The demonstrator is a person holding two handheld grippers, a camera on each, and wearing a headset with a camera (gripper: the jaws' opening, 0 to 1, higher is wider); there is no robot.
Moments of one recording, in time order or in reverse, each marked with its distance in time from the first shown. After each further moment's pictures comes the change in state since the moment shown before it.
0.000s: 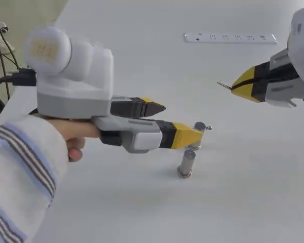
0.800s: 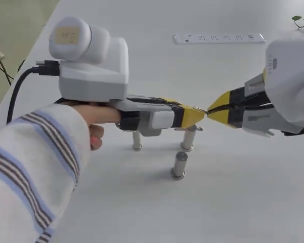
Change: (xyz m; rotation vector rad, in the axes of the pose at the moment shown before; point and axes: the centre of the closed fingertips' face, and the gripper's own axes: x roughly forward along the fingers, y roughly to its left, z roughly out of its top) left arm 0.035 -0.006 0.009 -0.095 0.018 -0.075; right arm 0.003 0.042 0.019 -0.004 -0.060 0.025
